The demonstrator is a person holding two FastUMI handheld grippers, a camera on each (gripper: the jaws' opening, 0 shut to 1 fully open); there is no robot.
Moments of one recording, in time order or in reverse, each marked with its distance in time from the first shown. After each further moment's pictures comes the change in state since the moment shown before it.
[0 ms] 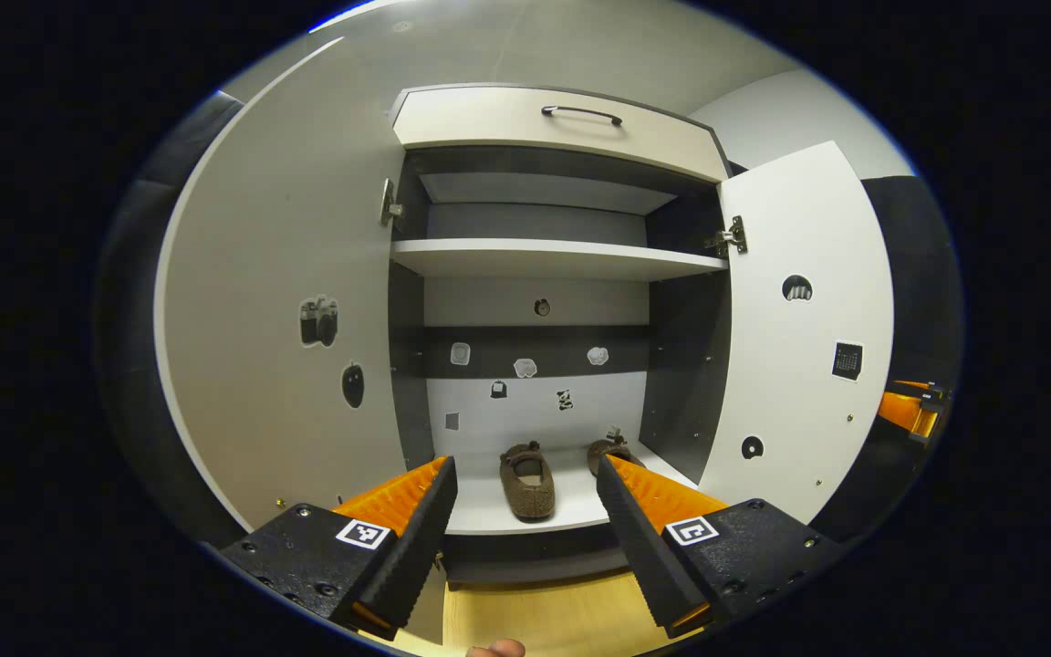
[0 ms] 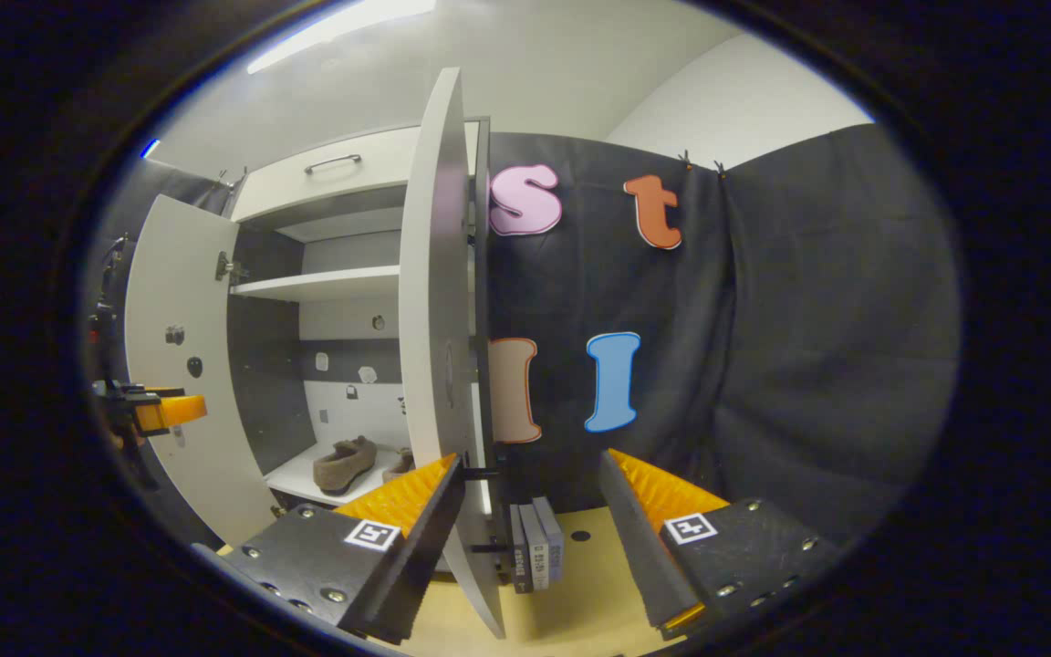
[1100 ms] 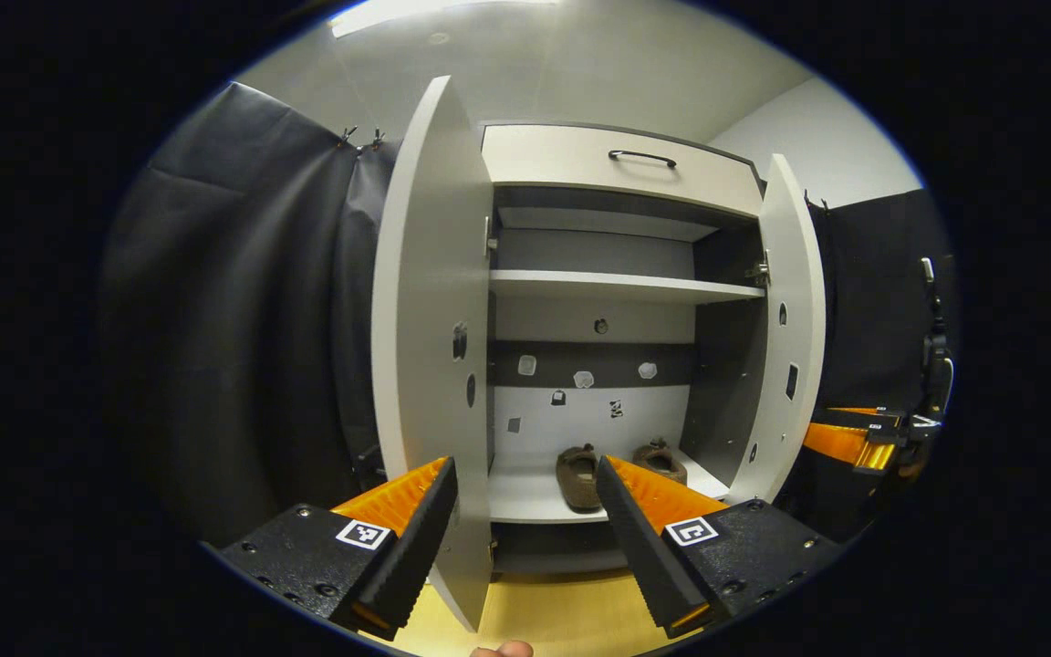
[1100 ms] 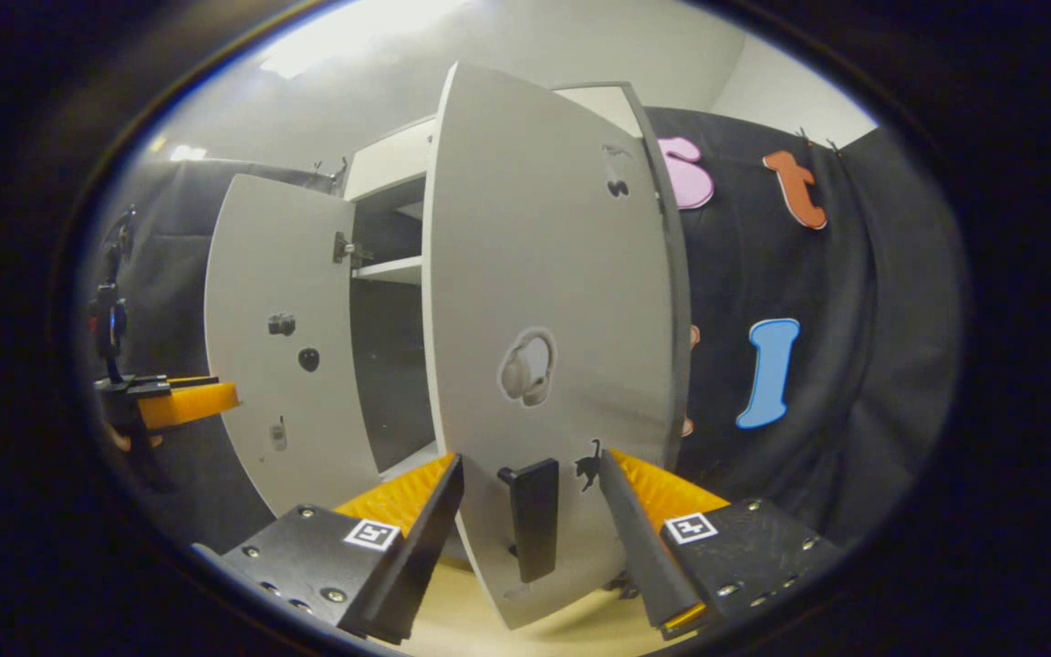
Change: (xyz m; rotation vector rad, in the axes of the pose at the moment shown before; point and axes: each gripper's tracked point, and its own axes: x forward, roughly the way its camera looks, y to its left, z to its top) left arm -0.074 0.063 0.012 -0.029 -0.033 0.164; right arm 0.038 0.167 -0.018 -0.025 0.062 0.370
